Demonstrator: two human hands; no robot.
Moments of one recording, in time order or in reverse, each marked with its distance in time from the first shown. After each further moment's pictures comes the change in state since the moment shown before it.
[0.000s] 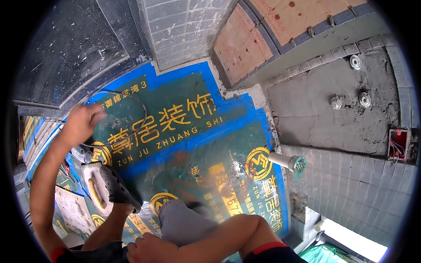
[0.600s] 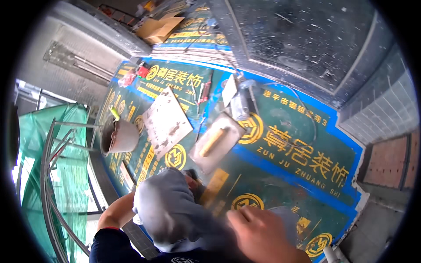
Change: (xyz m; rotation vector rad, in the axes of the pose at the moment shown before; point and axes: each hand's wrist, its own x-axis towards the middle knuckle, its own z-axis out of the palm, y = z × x) left_hand -0.286 0.246 -0.064 -0.142 0.257 -1.422; right_hand 0.054 -0.028 -0.006 -0.097 -0.124 -0.121
